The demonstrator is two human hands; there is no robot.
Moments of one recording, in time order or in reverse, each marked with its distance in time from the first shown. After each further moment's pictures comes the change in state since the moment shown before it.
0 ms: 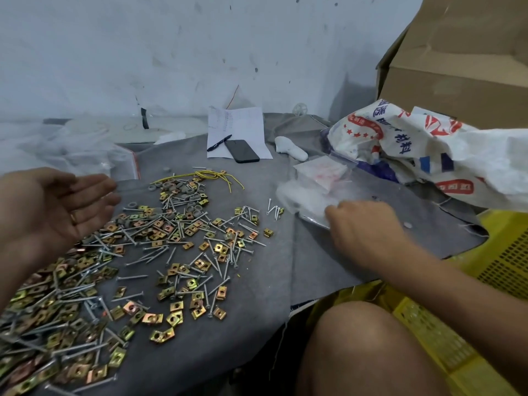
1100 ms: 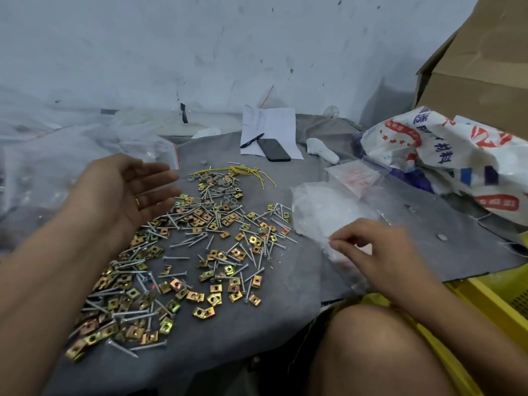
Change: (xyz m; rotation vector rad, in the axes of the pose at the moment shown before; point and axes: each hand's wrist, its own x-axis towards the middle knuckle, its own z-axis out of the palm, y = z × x) left_hand -0.087 0.011 0.094 0.035 0.168 0.086; right_hand -0.035 -0.032 0.000 0.911 0.201 -0.055
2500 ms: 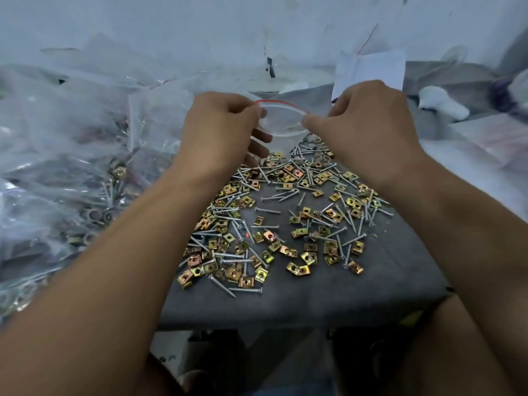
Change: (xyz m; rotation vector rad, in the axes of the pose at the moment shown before) left_hand -0.012 -0.005 -0.001 0.581 0.065 0.423; right_hand 0.121 -0.166 0.069 0.097 0.101 0.110
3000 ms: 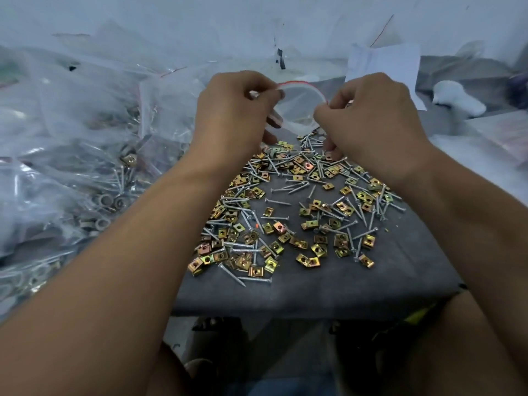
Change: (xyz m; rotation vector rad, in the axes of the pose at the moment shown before) left_hand 0.001 0.002 0.000 0.105 0.045 0.090; right_hand -0.003 -0.005 0.008 0.135 -0.086 -0.031
